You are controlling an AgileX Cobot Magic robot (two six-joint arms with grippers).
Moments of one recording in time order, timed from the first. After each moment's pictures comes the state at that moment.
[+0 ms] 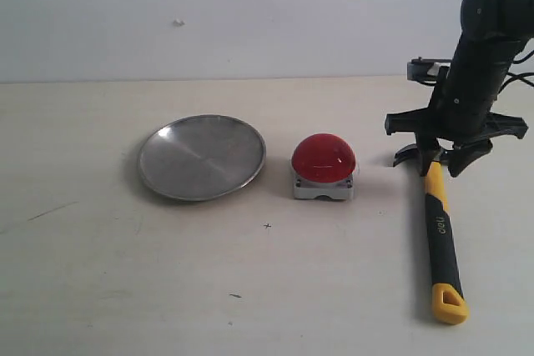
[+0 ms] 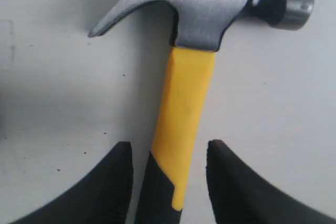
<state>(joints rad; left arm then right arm) -0.02 0.01 0.00 0.07 0.32 -0.15 -0.02 2.11 -1.51 0.02 1.04 0.18</state>
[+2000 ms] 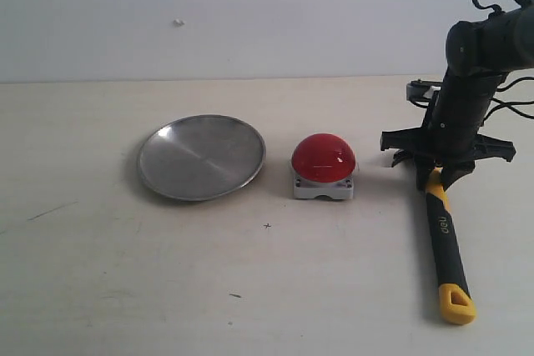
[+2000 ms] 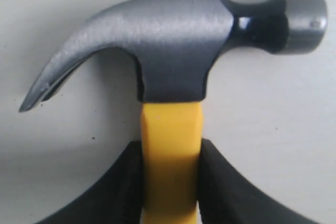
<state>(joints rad) -0.02 0.01 0.00 0.07 0.32 -0.15 -0.02 2.20 -1.50 -0.02 0.90 0.32</state>
